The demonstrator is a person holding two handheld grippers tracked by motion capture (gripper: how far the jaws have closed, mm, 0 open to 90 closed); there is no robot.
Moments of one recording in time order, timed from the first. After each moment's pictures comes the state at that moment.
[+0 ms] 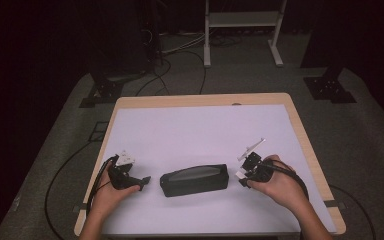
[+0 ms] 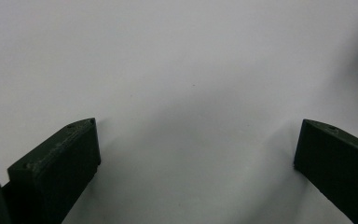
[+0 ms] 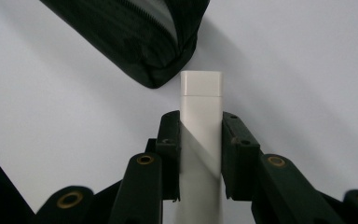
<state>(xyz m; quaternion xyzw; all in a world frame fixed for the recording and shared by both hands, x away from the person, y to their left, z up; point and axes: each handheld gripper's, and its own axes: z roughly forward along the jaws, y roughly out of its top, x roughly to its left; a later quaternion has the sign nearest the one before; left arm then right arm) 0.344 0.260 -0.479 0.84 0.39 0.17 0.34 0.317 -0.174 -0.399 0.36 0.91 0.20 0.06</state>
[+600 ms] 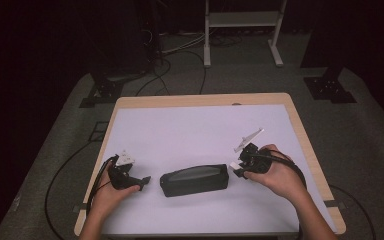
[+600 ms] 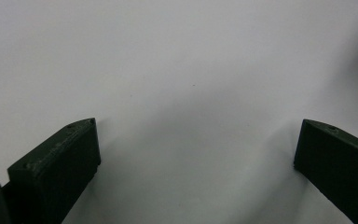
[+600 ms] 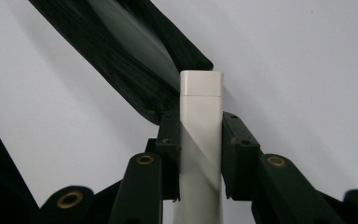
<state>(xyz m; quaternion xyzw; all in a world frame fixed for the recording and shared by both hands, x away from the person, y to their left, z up) 0.344 0.260 -0.479 0.84 0.39 0.17 0.34 0.326 -0.163 -0.370 0.32 0.92 0.24 0.07</state>
